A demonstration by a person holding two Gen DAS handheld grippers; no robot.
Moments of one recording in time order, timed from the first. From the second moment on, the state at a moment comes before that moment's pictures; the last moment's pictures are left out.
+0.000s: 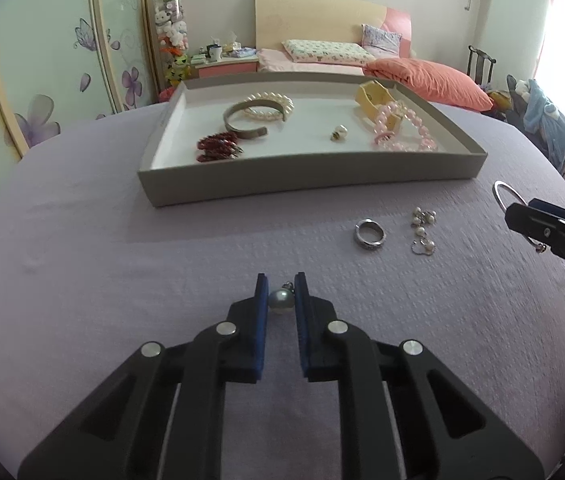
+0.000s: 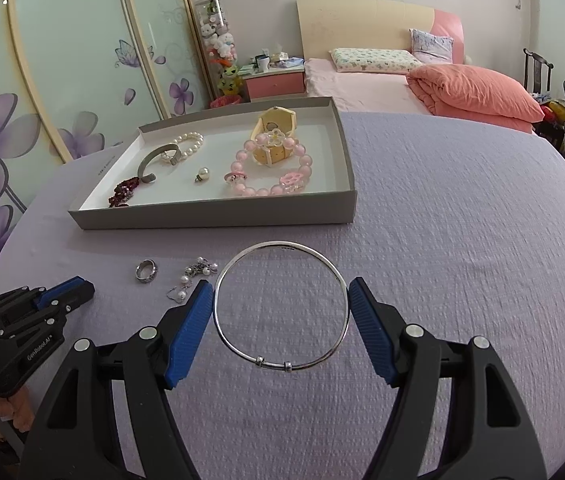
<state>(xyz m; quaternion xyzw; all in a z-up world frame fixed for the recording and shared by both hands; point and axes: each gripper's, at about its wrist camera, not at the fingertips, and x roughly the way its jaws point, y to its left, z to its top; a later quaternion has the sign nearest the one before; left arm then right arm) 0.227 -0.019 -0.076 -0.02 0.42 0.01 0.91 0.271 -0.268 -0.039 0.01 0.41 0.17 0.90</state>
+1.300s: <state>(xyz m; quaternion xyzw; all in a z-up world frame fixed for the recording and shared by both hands) 0.347 0.018 -0.005 -0.05 0.35 0.04 0.94 0.340 -0.235 0.023 -0.01 0.33 0.18 0.93</state>
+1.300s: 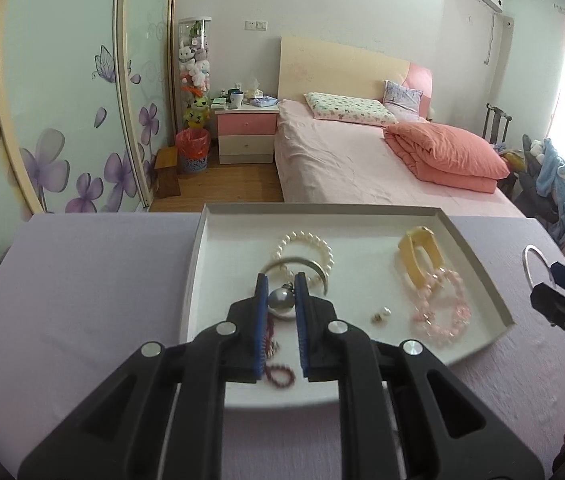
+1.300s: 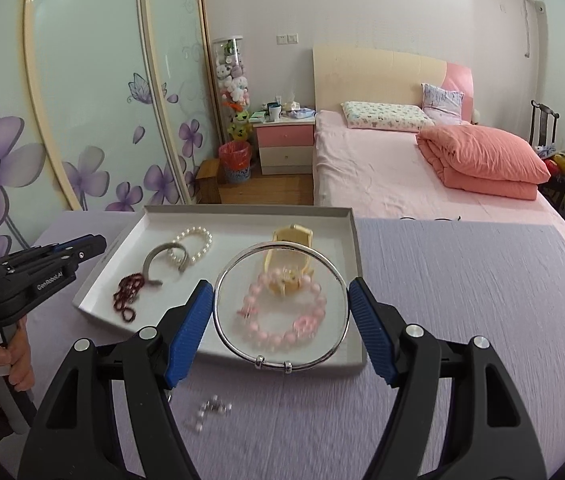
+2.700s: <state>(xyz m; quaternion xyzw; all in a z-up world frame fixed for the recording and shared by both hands) 0.335 0.046 -0.013 -0.07 0.35 0.07 0.93 0.372 -0.204 -0.005 -0.02 0.34 0.18 0.92</state>
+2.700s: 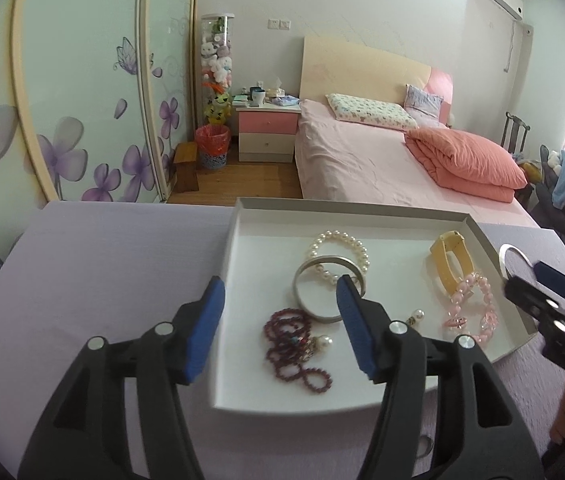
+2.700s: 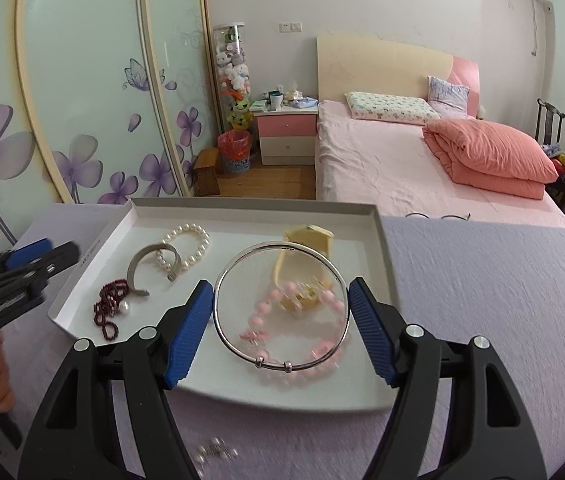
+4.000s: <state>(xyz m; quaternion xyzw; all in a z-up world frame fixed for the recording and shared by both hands) 0.289 0.066 -0.014 -0.08 0.34 0.07 0.94 0.371 -0.210 -0.014 -0.01 0.34 0.15 0.93</state>
